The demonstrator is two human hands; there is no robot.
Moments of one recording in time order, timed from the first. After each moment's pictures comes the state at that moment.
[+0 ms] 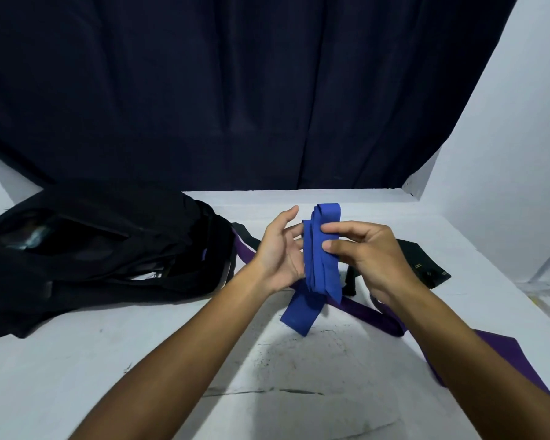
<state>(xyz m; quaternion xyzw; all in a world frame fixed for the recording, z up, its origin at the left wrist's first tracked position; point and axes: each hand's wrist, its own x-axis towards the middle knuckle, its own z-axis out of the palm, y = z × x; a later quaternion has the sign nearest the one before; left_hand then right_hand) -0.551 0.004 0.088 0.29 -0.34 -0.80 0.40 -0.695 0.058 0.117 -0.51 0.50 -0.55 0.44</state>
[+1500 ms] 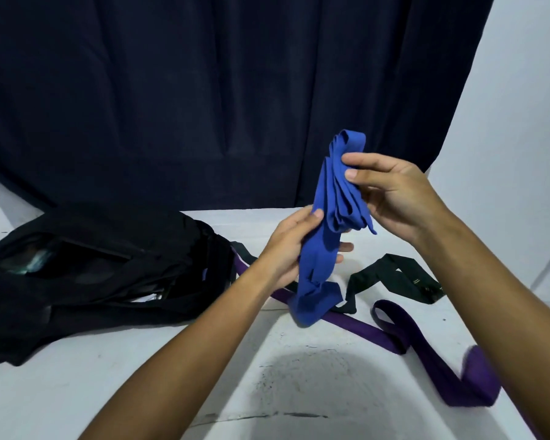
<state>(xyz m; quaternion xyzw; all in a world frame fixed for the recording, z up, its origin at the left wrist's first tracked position) -0.559 0.001 0.123 0.21 -0.51 -0.71 0.44 -0.710 0.035 0.215 -0.51 0.37 -0.61 0.49</state>
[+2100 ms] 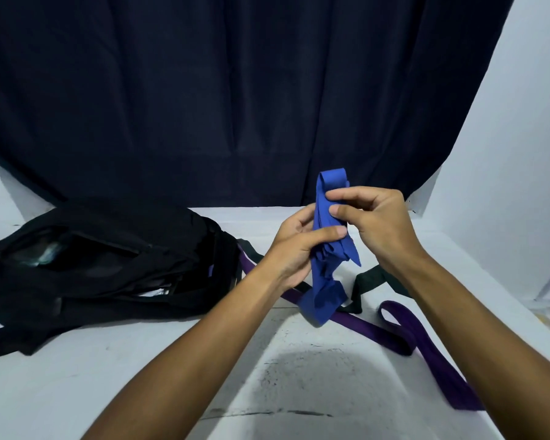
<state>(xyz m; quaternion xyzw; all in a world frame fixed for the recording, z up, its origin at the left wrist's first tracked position) -0.559 0.007 0.125 0.18 -0.48 -0.70 0.50 -0.684 0.040 0.174 -0.59 0.46 -0.59 0.30</state>
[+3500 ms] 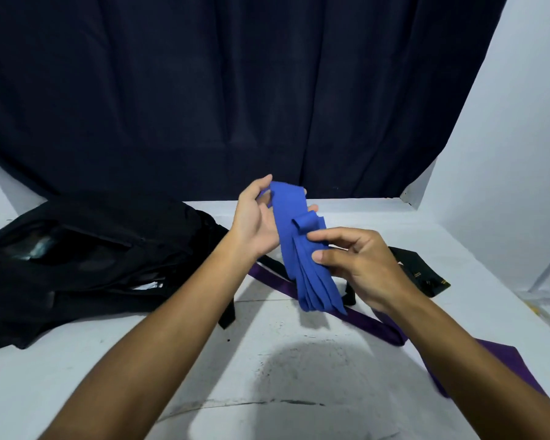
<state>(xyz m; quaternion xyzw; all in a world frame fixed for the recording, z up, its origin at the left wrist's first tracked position) -0.527 -0.023 0.141 0.24 -0.28 -0.77 0.52 -0.687 0.068 0.127 -0.55 0.42 -0.52 0.49</state>
